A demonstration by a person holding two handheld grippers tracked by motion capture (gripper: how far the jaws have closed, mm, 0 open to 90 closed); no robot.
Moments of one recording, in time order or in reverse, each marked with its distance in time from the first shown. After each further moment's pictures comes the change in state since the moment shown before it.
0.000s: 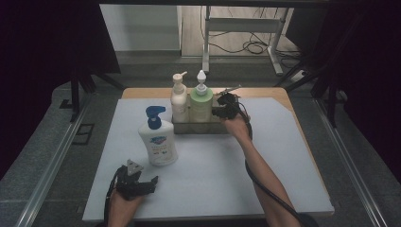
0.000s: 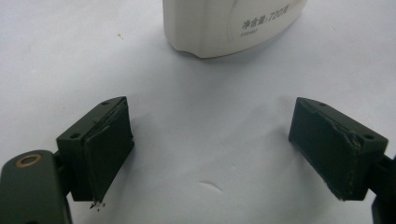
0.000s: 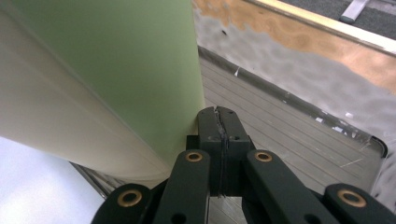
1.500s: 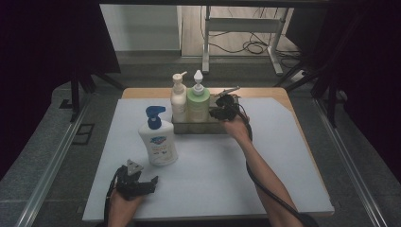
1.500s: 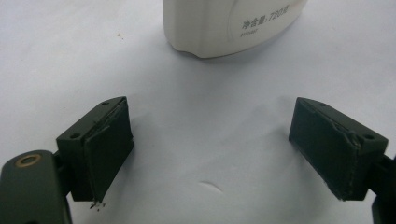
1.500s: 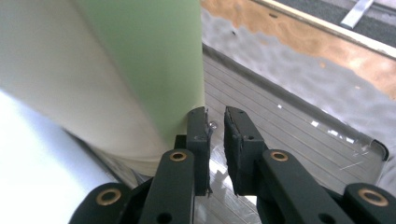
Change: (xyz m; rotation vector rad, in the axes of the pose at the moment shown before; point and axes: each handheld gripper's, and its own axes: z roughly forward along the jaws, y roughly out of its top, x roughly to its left) left arm 0.000 0.000 0.000 0.001 0.000 0.001; right arm 0.009 -0.002 -0.006 -0.017 -0.002 -0.046
